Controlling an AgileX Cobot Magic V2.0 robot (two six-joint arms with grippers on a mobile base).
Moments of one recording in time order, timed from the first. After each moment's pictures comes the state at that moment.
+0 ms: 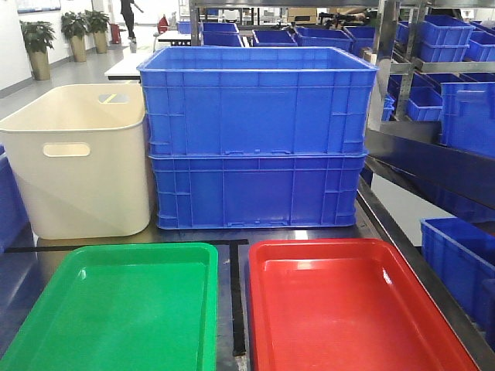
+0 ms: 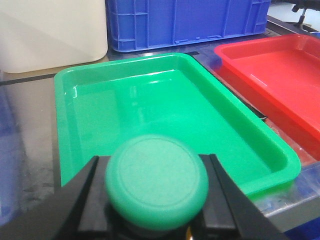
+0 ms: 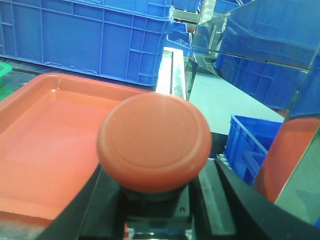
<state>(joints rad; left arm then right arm) -0.39 0.49 -0.44 0.19 0.36 -0.25 0.12 0.34 -0.39 -0.19 0.31 0.05</state>
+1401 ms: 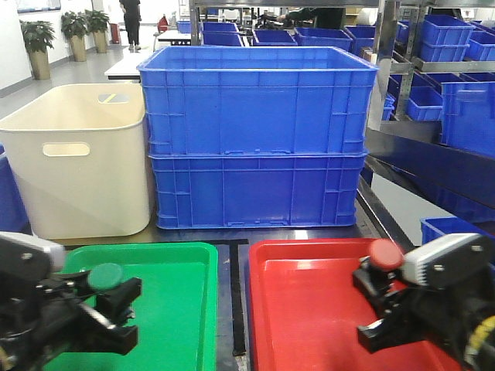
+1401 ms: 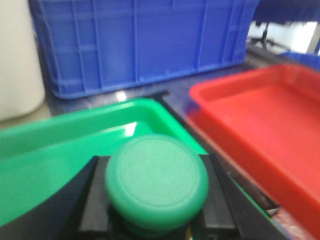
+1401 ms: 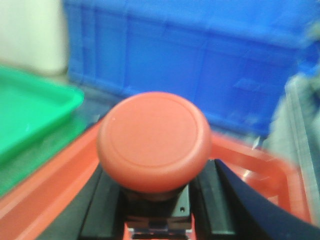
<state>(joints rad) -0.39 1.33 -0.67 0.19 -0.31 -0.25 0.18 1.37 -0.66 -0.48 -0.47 0.32</state>
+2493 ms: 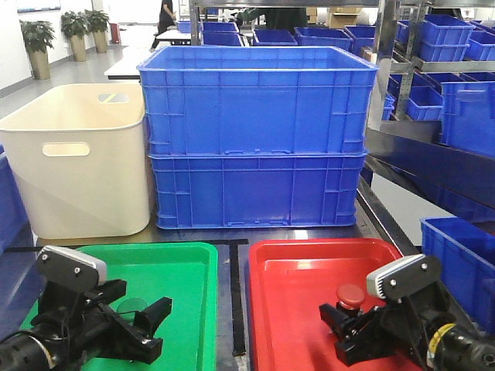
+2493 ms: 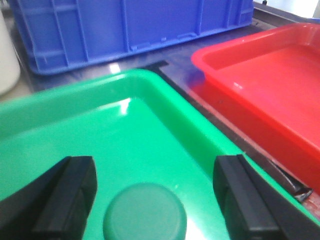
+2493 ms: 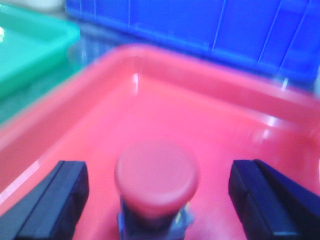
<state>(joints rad) -0.39 1.47 -0.69 0.20 -0.40 -0.17 0.18 1.53 -0.69 -0.50 -0.50 0.32</state>
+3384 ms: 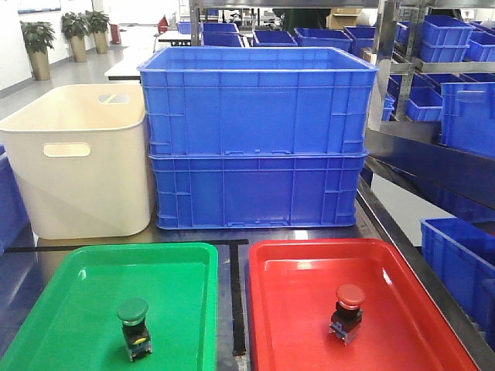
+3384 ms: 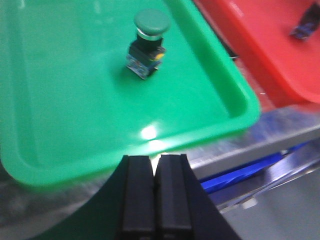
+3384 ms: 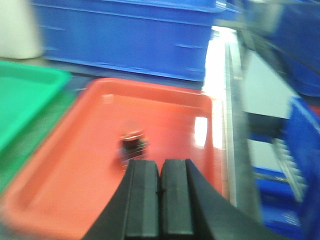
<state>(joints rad) -0.39 0.63 -0.58 -0.13 0.65 -0.12 0.41 0.60 -0.69 -0.33 0.51 0.34</state>
